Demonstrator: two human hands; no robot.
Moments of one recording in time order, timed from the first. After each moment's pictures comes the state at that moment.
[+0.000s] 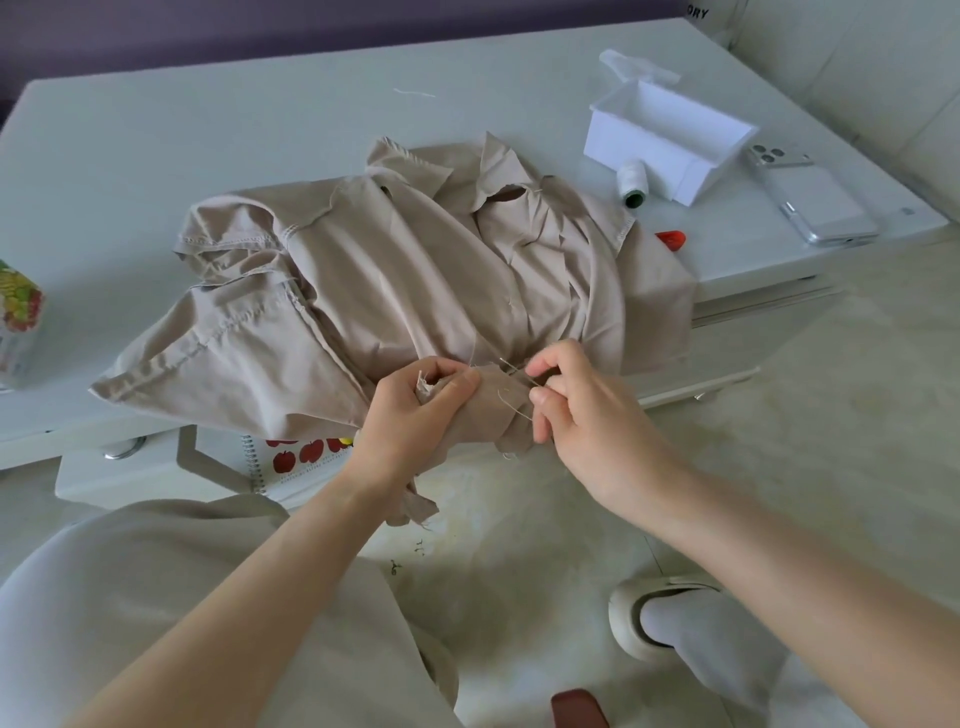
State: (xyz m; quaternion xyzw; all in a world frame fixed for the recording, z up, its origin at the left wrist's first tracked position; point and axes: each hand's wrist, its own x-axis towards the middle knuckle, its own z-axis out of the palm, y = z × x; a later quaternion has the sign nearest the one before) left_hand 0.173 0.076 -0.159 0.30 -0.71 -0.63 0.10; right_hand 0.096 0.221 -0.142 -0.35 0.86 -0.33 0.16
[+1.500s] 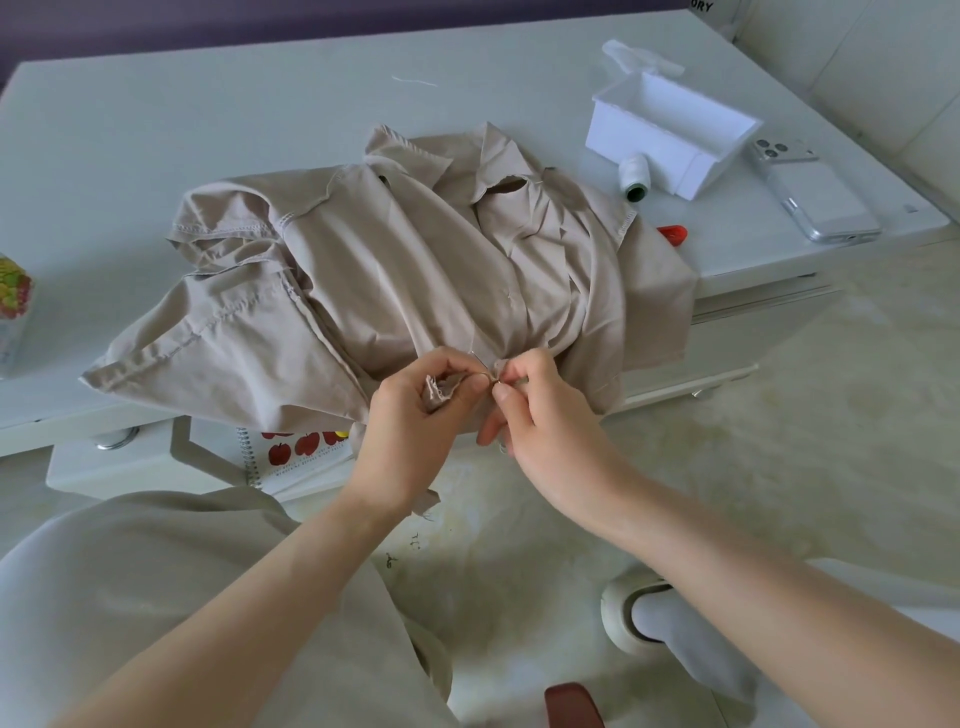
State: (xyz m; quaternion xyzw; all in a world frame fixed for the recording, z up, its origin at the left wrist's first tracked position) left_hand 0.179 0.087 -0.161 0.21 -0.75 -0.60 0.18; right_hand 0.115 0.199 -0.151 -0.27 0.82 -0.45 0.24
